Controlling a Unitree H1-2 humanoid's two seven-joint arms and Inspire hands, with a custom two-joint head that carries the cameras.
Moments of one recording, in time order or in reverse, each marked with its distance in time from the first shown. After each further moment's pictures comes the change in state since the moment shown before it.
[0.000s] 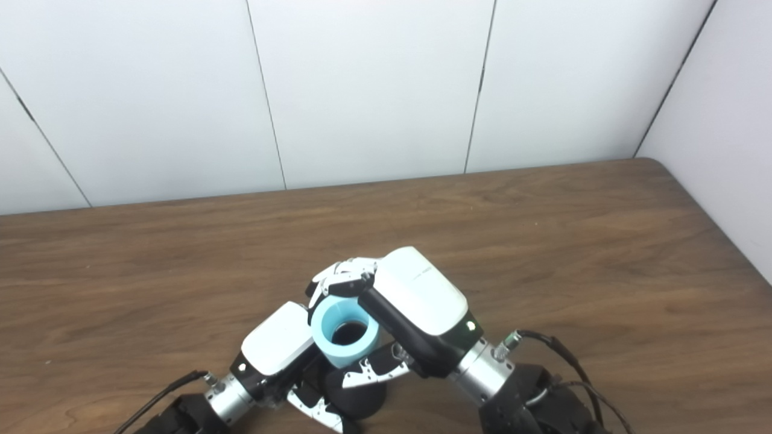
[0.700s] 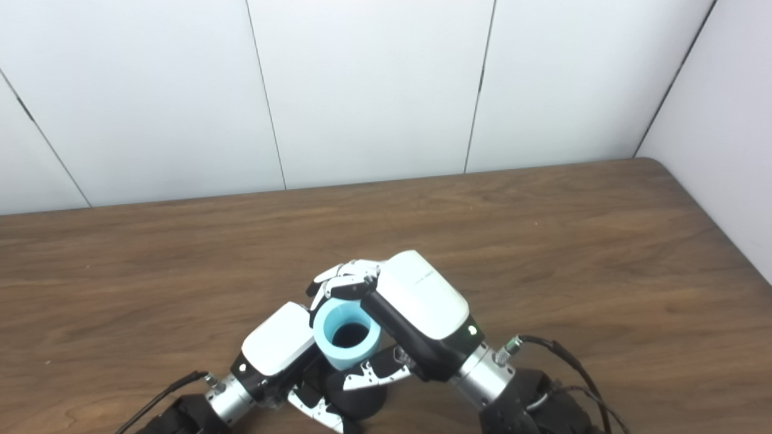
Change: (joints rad) left arm 0.001 0.000 -0.003 -0.003 0.000 0.003 -0.001; right arm 0.018 0.007 -0.006 0.009 0.004 -0.006 -0.014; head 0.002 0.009
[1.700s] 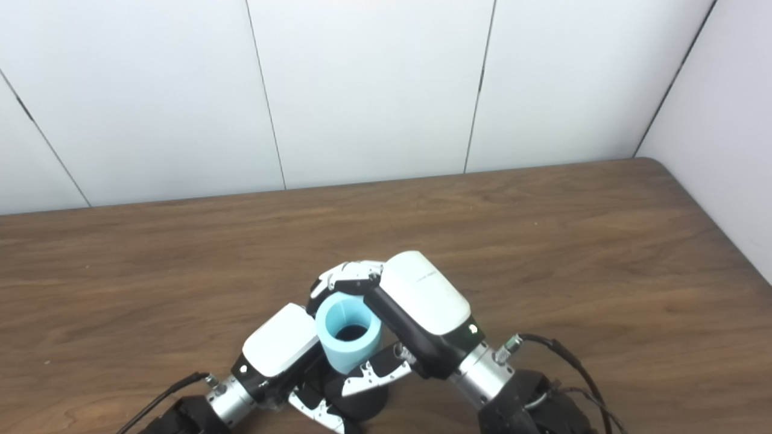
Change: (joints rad) left arm 0.005 0.000 -0.002 -0.011 -0.003 0.008 -0.010; right arm 0.006 0.027 -0.010 -0.010 0.001 0.057 0.026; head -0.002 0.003
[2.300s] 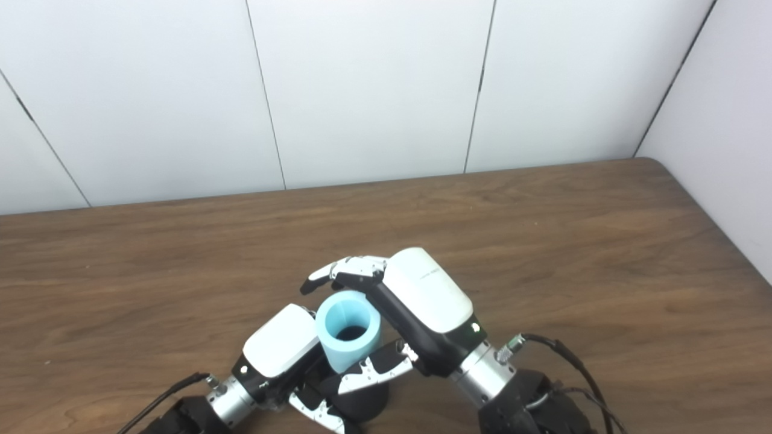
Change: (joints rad) left arm 0.000 0.000 -0.001 0.000 0.000 -0.001 -0.001; right arm 0.001 0.003 -0.006 0.000 0.003 -0.002 -0.023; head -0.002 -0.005
